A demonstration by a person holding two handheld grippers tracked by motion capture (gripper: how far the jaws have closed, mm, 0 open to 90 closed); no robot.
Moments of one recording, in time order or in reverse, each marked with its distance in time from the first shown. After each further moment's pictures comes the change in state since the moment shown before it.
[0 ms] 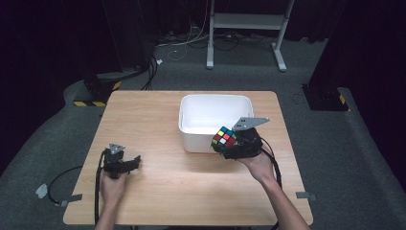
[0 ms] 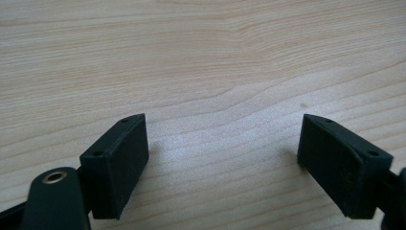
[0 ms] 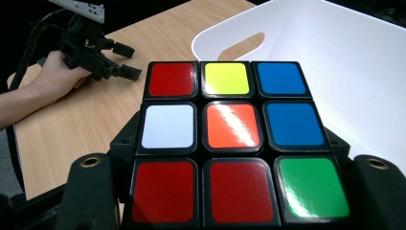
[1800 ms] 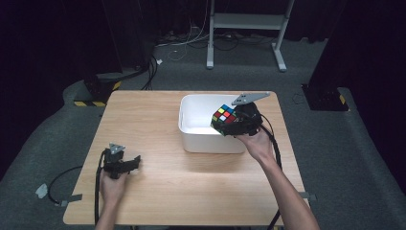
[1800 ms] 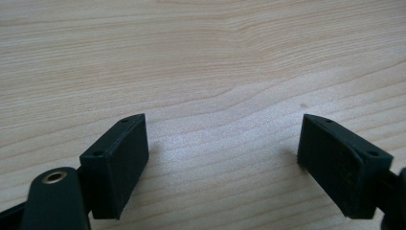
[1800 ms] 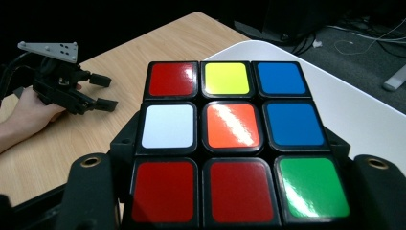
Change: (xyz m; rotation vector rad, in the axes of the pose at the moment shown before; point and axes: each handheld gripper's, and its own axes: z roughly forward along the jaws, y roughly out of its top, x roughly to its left) left arm 0.000 0.000 0.000 0.000 -0.001 -0.001; right arm -0.029 0.052 -0.001 -0.012 -0.049 0.019
